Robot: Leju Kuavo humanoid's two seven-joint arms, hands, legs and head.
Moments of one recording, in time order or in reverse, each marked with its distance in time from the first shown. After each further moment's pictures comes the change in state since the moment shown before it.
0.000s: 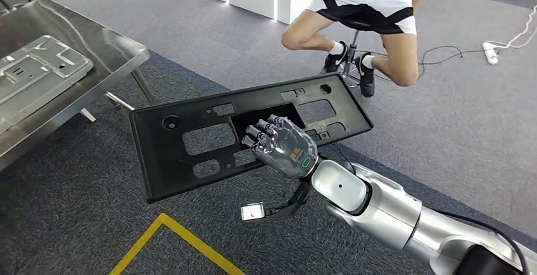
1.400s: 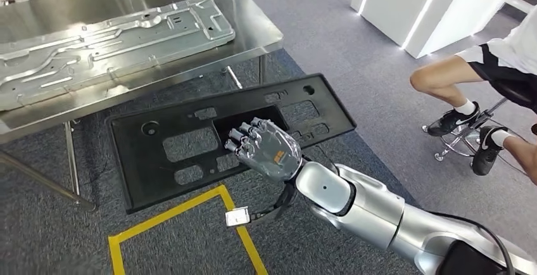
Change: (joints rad) left arm 0.001 0.041 0.014 0.000 -0.109 -0.009 -0.006; right arm -0.023 0.065 0.044 0.055 -0.015 -0.020 0.007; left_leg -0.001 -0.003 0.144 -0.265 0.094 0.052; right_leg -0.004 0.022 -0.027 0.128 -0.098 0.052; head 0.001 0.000
